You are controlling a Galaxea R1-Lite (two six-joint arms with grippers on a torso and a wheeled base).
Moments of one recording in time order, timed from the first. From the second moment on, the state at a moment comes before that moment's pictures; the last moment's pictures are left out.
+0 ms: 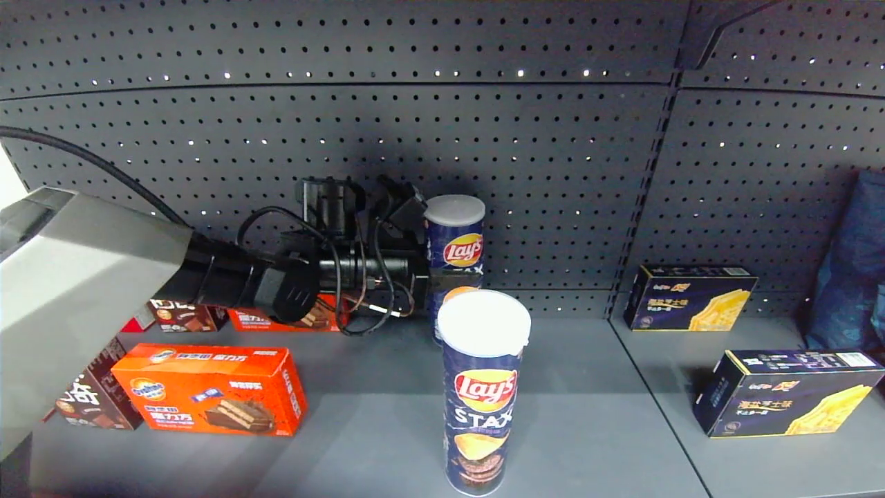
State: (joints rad) left arm -0.36 2.15 -1.39 -0.49 -0.90 0.27; right arm 0.19 0.08 0.00 0.00 0.06 0.00
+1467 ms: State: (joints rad) left arm -0.35 2.23 -1.42 -0.55 -0.90 0.27; right arm 0.19 0.08 0.00 0.00 0.06 0.00
